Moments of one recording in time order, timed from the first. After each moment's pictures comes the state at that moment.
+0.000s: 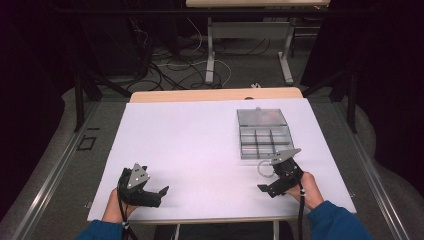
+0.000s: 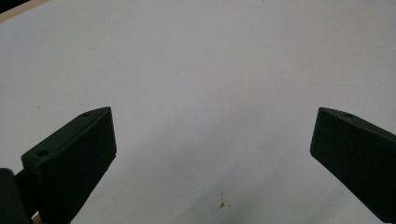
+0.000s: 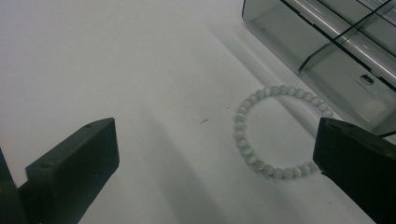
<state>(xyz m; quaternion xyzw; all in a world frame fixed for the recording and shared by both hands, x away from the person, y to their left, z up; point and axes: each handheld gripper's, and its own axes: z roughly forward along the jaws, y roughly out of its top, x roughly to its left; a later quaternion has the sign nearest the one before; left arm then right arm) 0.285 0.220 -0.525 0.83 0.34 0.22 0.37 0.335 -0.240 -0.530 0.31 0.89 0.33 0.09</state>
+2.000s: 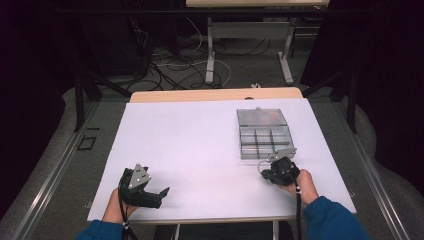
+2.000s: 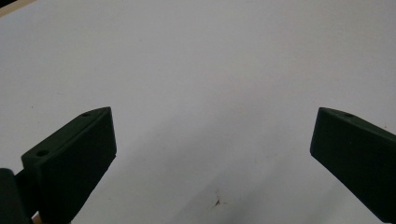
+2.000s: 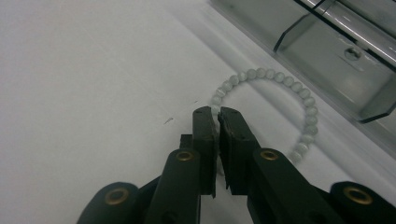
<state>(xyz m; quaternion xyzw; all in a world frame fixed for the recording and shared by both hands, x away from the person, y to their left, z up) 0.284 0.218 -0.526 0.84 0.34 0.22 0.36 0.346 -0.237 -0.548 0.36 0.87 0.31 0.12</state>
